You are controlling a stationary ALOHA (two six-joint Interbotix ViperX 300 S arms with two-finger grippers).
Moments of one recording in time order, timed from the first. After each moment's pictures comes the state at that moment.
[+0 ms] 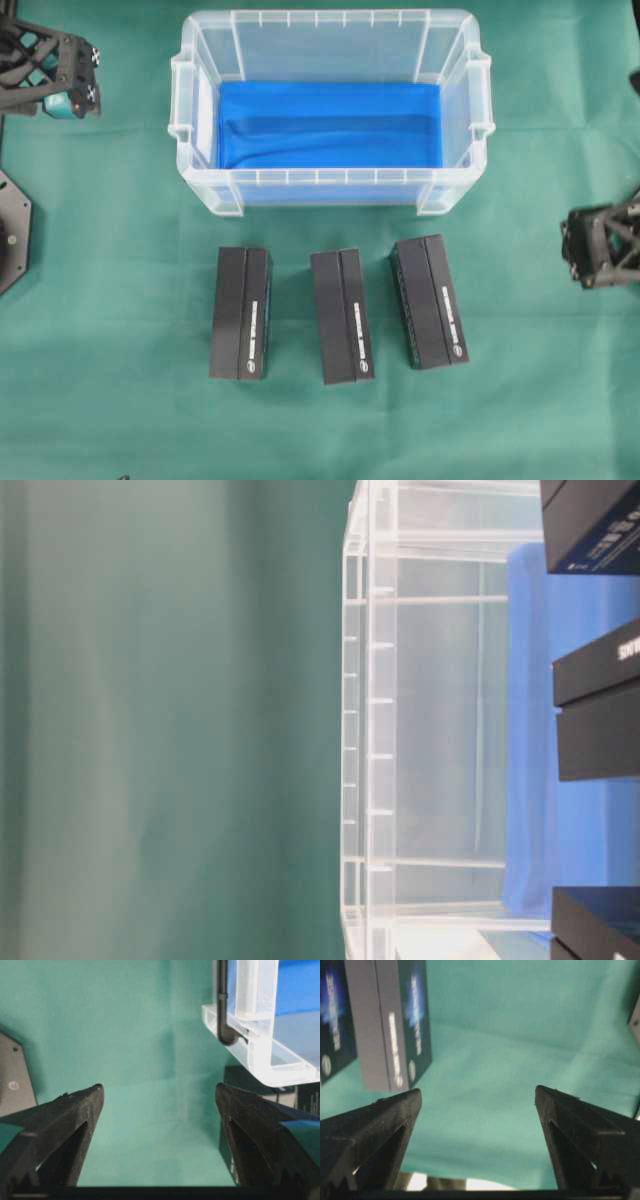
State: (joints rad) left arm 0.28 -0.56 0.43 0.10 1.41 -1.25; right arm 0.30 -0.50 0.38 -0.17 1.50 1.88
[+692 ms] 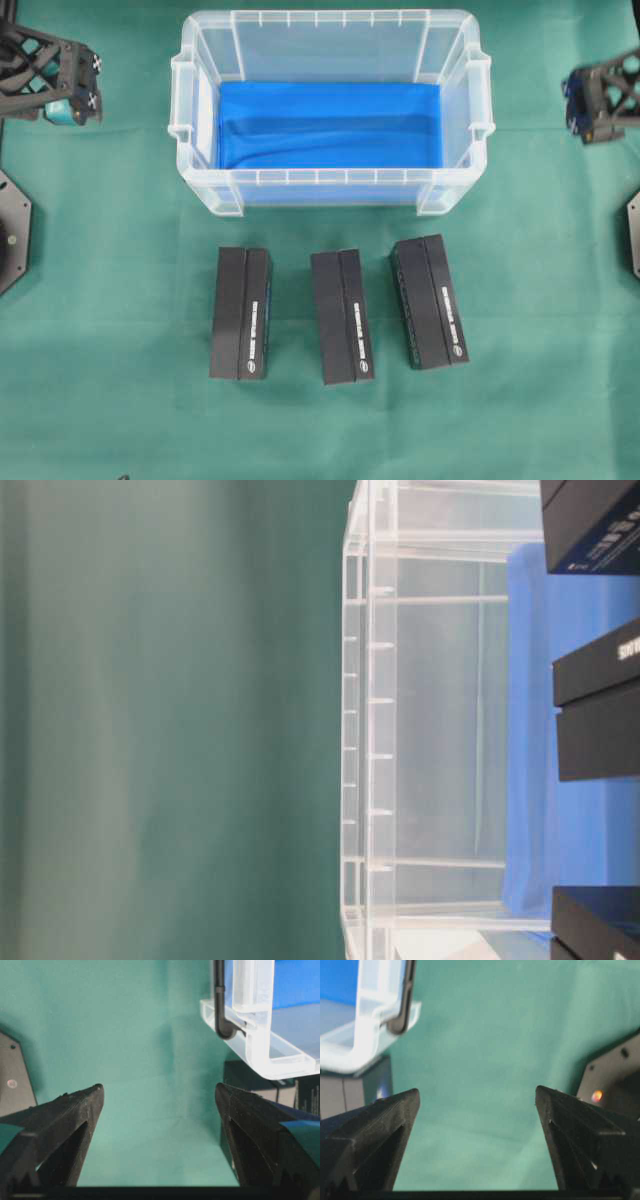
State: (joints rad) left arm 0.26 -0.56 0.43 0.10 1.41 -1.25; right arm -0.20 -0.54 0.40 -0.16 1.48 1.34
